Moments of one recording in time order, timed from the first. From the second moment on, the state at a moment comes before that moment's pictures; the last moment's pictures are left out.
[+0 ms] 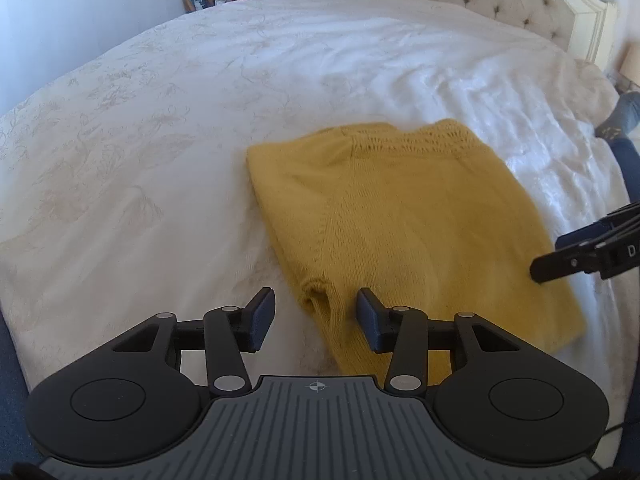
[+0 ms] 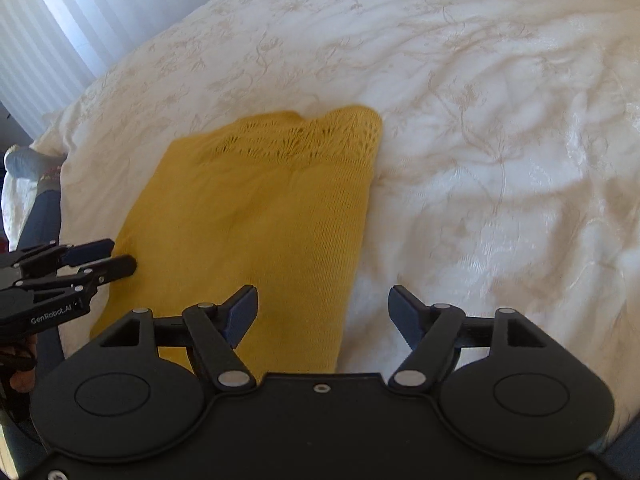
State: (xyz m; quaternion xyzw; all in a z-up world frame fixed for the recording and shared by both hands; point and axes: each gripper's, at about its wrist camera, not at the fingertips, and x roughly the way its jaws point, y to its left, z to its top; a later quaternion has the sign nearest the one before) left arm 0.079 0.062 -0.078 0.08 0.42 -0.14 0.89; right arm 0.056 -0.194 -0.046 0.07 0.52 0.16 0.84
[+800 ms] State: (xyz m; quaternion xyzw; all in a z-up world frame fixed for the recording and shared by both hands) left arm 0.018 0.043 -0.026 0.09 0.31 -0.01 0.95; right arm -0.015 -0.189 0.020 0.02 0.35 0.06 0.93
